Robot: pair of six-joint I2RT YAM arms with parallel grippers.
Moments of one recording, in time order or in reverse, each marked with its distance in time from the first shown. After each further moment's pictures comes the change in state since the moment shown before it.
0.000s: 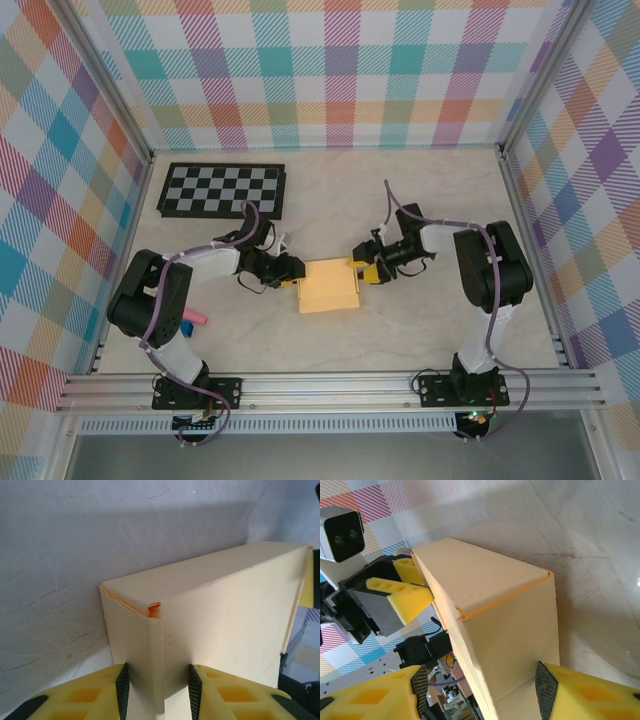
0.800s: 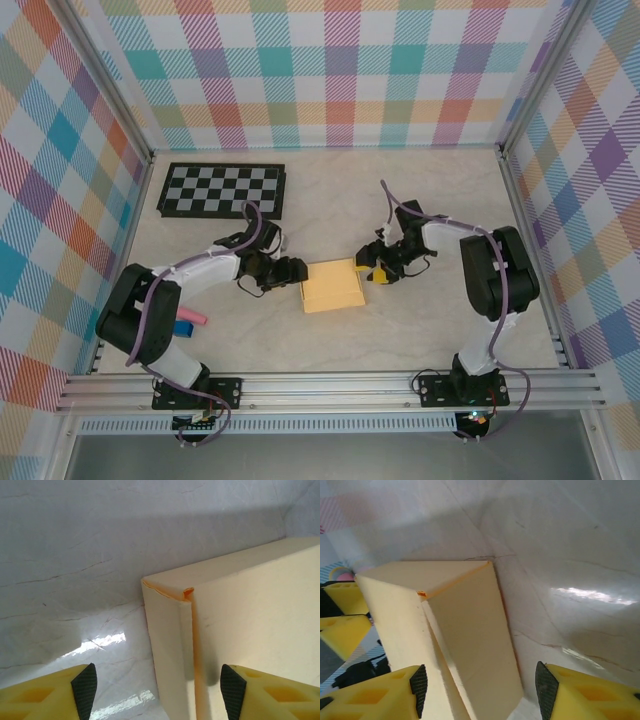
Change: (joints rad) left arm -0.099 -0.103 0.018 -0.144 -0.269 -0.032; right arm 0.024 -0.060 0.031 -0.147 0.237 -0.049
